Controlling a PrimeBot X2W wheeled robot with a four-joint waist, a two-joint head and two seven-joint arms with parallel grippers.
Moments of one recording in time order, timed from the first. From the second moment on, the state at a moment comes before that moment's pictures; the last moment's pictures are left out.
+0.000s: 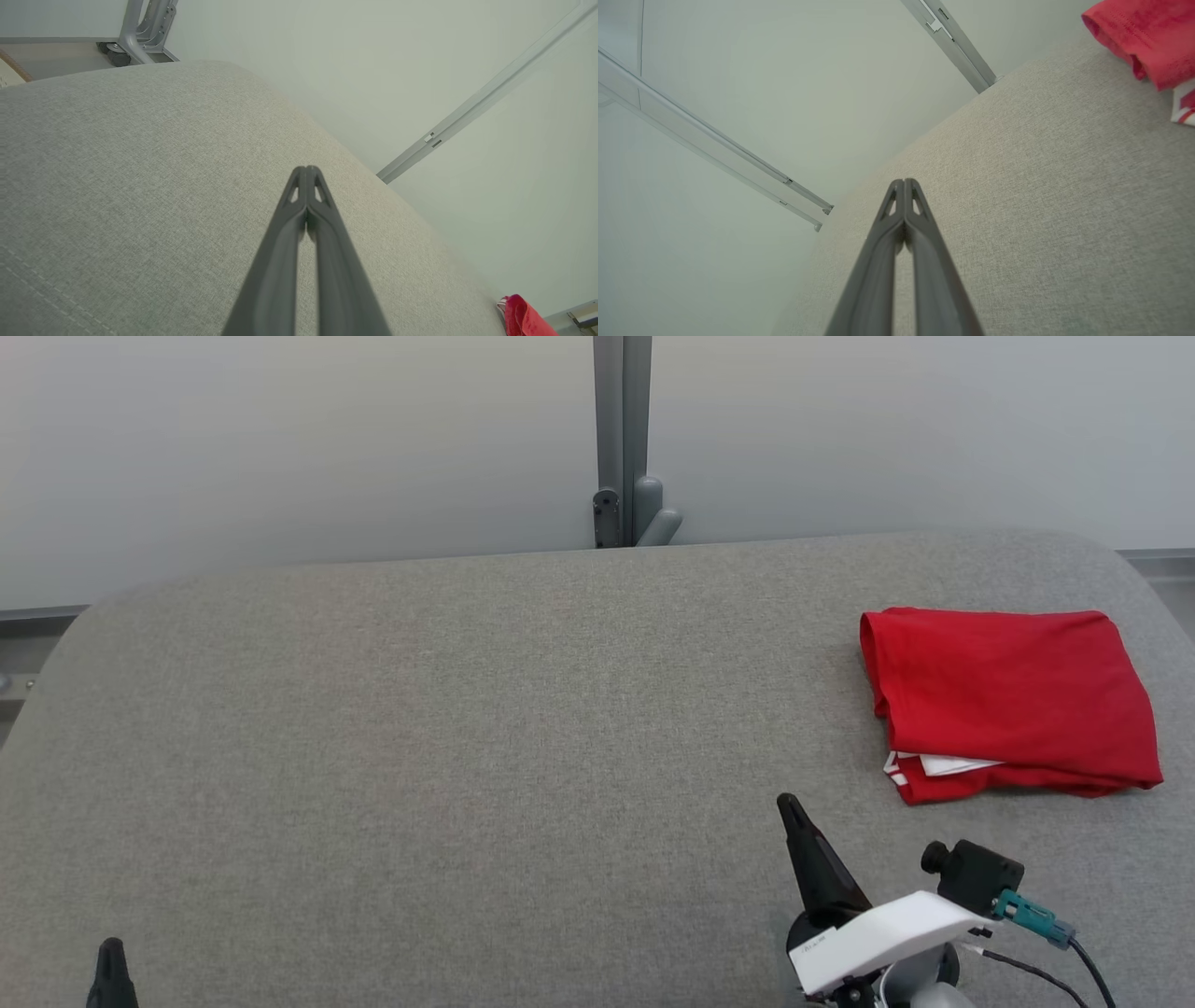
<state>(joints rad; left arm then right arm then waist) 0.24 0.08 0.26 0.04 -0.82 -0.13 -0.09 -0.04 -0.04 0.33 0.20 0.86 0.13 -0.21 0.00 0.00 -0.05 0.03</state>
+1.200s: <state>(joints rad) 0.25 0.06 0.48 0.00 -1.28 -0.13 0.05 -0.30 -0.05 0.56 0.37 1.42 0.13 -0.18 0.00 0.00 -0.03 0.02</state>
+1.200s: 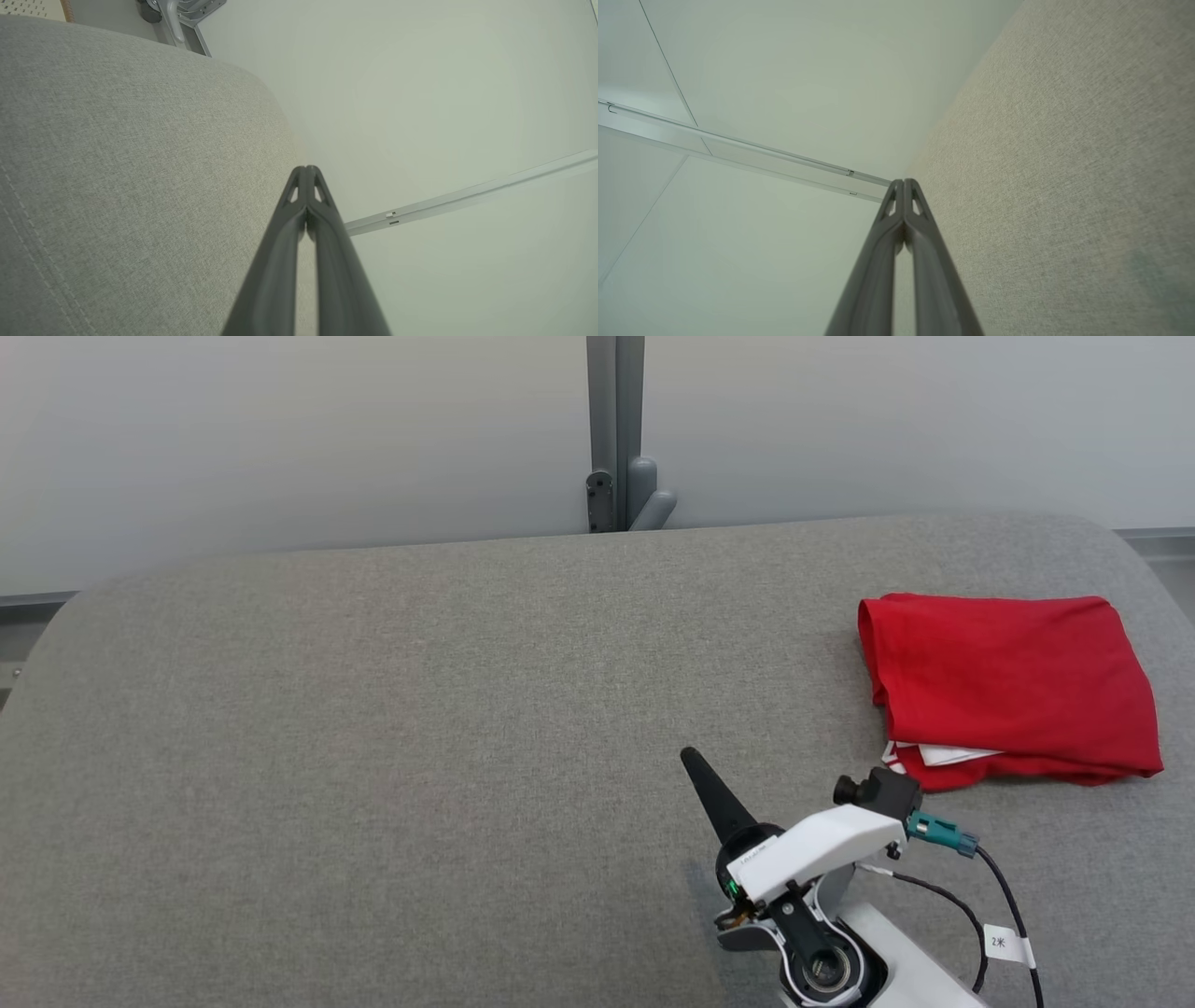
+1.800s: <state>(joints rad) 0.25 0.06 0.56 -0.01 -1.46 -0.13 0.10 -0.40 -0.05 0.65 0.43 1.63 0.13 -0.16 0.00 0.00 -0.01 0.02</state>
